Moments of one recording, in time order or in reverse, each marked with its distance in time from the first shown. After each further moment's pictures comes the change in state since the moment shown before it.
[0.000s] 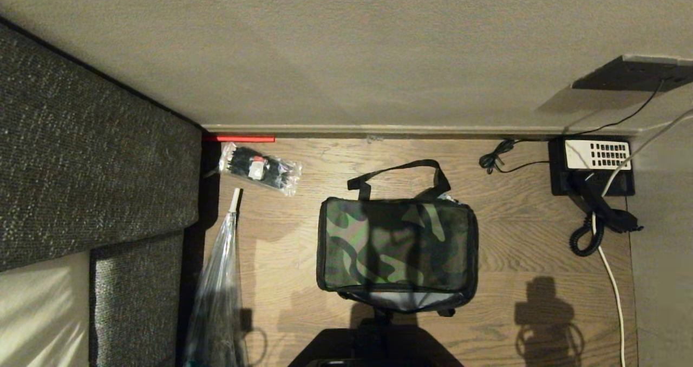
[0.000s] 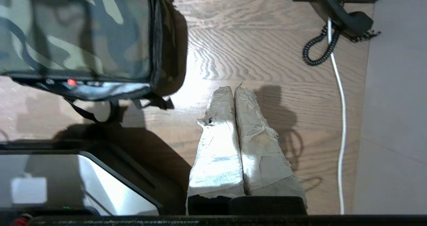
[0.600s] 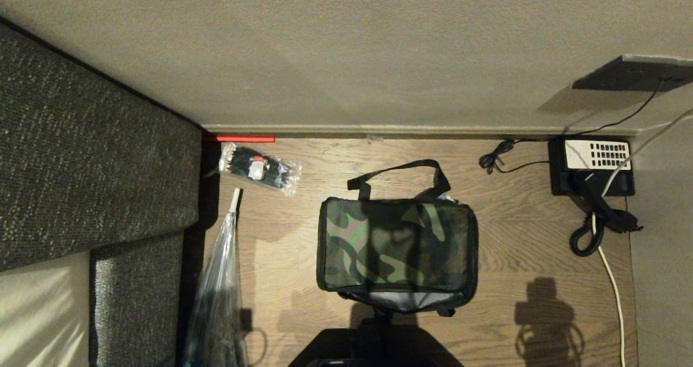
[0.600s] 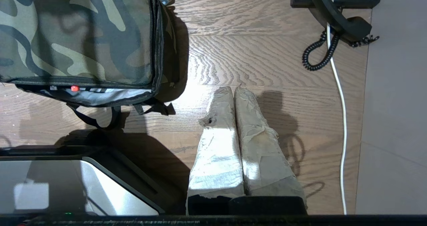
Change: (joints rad) left arm 0.000 0.000 -0.001 0.000 0.000 0.000; right arm 0.000 -0.016 0.002 -0.006 -0.002 0.007
